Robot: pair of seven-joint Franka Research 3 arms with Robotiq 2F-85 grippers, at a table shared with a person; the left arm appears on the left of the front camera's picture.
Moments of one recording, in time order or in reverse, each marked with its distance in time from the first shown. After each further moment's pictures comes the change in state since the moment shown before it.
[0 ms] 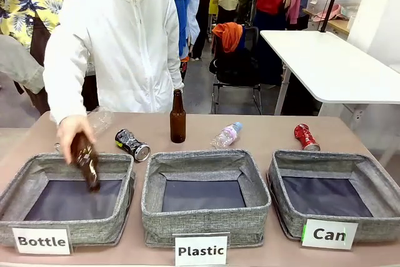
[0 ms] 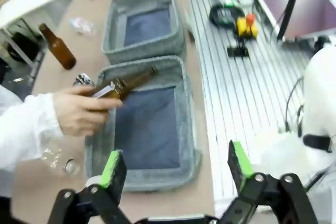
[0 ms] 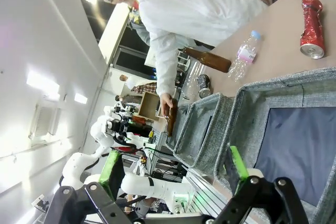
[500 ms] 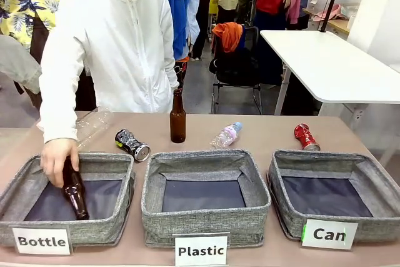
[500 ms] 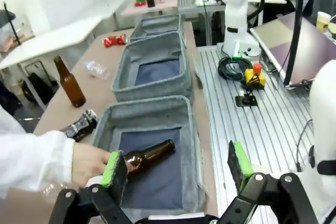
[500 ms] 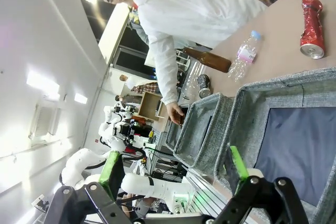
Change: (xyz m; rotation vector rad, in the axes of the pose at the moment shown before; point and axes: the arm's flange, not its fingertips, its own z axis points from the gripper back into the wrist) left arm -0.052 -0.001 -0.031 0.027 -0.292 0.004; right arm 0.000 0.000 0.000 0.000 0.000 0.000
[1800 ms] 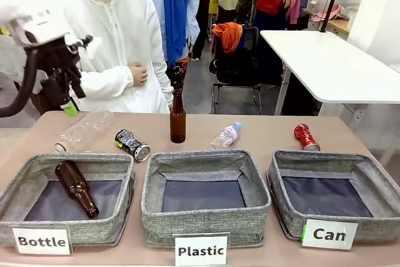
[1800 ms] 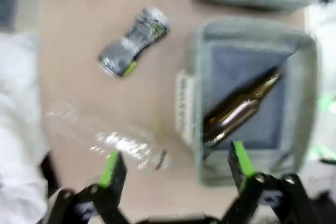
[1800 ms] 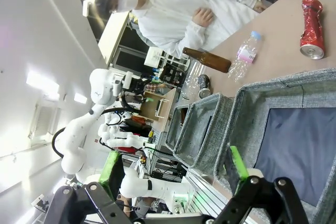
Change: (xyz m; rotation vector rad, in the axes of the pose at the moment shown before) left arm 0.126 0.240 -0.224 -0.020 1.060 0.042; right arm 0.001 0.001 0.000 -0.001 0.000 0.002
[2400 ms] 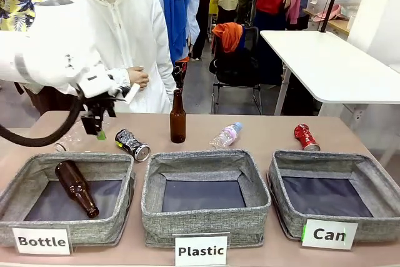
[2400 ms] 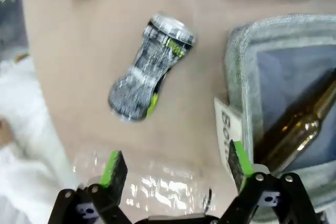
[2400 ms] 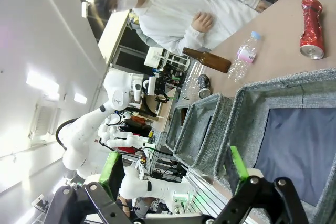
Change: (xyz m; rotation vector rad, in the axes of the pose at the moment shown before) left arm 0.059 0.001 -0.099 0.094 0.099 -0.249; right arm 0.000 0.000 0.000 0.000 -0.001 0.000
